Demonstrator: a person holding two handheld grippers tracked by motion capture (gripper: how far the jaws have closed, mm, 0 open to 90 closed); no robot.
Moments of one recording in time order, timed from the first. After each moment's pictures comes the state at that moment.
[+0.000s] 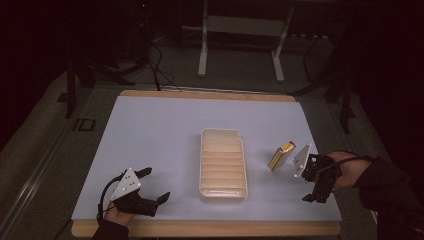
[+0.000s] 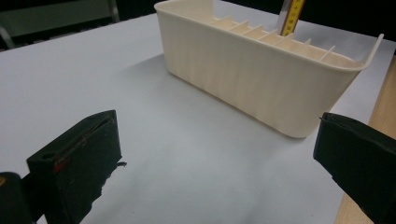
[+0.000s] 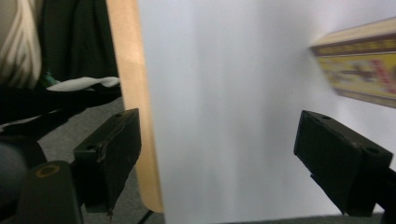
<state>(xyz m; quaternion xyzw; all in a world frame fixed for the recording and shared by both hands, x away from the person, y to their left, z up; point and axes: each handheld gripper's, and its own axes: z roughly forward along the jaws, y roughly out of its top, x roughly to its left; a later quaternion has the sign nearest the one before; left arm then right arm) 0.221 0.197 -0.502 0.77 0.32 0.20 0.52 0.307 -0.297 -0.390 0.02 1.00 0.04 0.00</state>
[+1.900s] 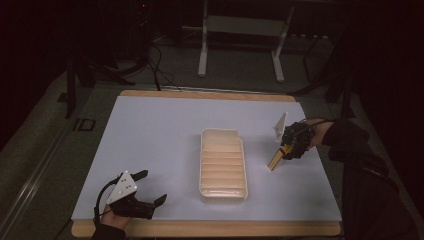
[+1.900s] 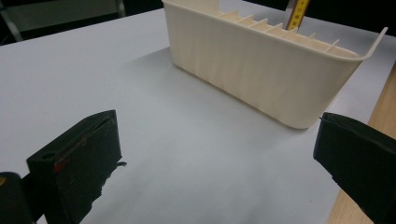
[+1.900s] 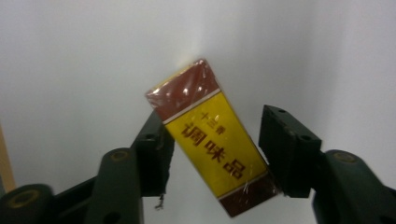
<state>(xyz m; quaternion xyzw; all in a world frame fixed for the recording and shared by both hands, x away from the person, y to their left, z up) 0.214 0.203 -0.504 0.77 0.33 0.20 0.51 0.422 -0.272 -0.412 -0.02 1.00 0.02 0.03</state>
